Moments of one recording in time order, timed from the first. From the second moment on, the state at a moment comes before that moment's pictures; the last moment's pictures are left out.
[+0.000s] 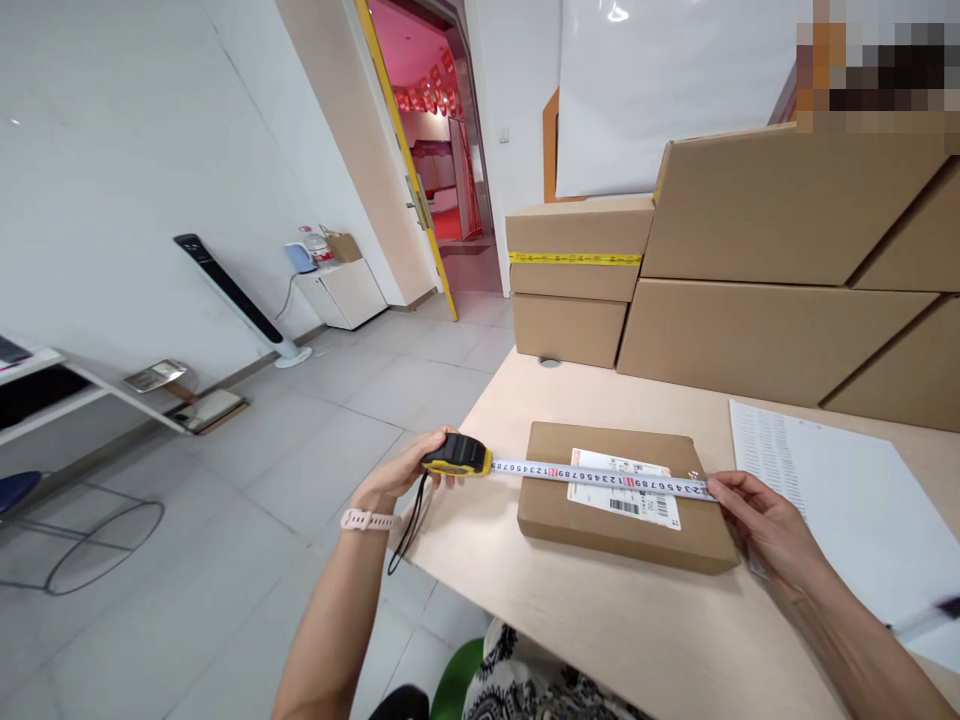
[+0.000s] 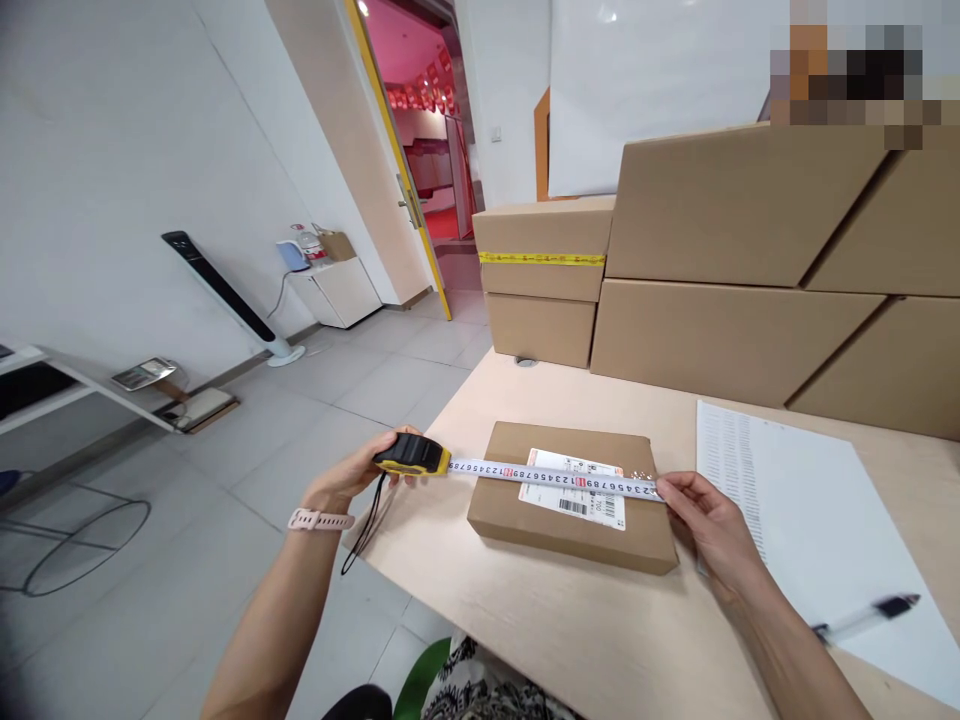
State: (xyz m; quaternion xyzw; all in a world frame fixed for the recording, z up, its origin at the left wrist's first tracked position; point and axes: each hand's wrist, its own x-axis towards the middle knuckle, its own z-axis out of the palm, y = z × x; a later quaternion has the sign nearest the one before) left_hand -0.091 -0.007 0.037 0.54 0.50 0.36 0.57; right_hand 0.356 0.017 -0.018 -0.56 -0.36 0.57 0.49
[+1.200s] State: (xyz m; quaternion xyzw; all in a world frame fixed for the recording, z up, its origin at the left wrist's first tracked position) left_hand -0.081 -0.025 0.040 0.53 0.48 0.40 0.57; right_hand 0.375 0.016 -0.015 -0.58 -0.41 0.53 0.46
